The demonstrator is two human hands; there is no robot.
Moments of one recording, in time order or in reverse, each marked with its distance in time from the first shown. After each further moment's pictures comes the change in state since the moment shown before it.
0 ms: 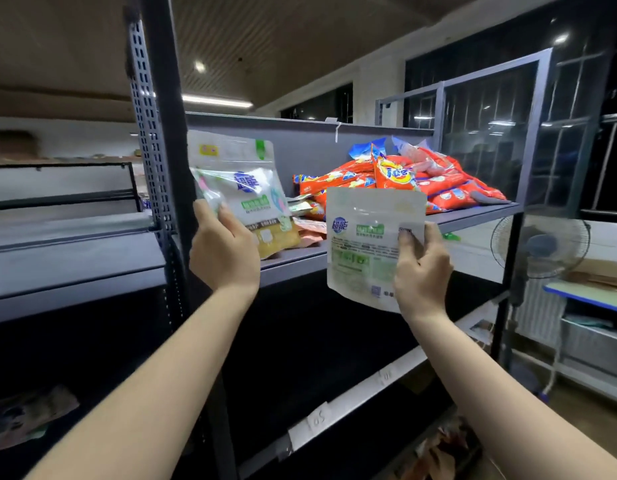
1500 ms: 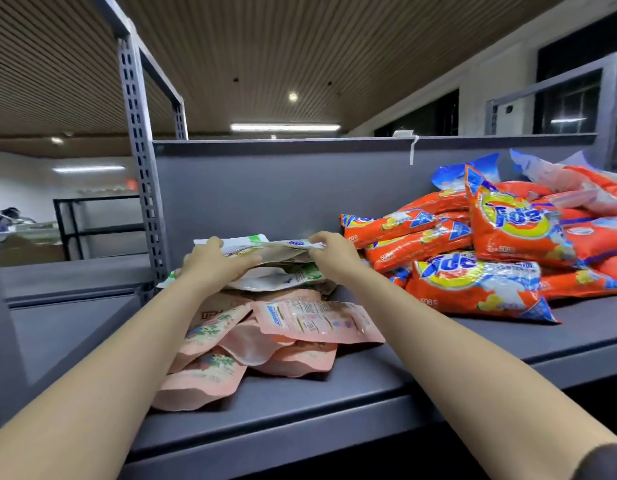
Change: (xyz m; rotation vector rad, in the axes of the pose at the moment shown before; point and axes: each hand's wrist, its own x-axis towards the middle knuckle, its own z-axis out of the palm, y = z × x) left_hand 0.141 -0.071 0.237 0.556 -0.625 -0.212; right_hand 0.203 0.170 0.289 -0.236 -0.941 0.059
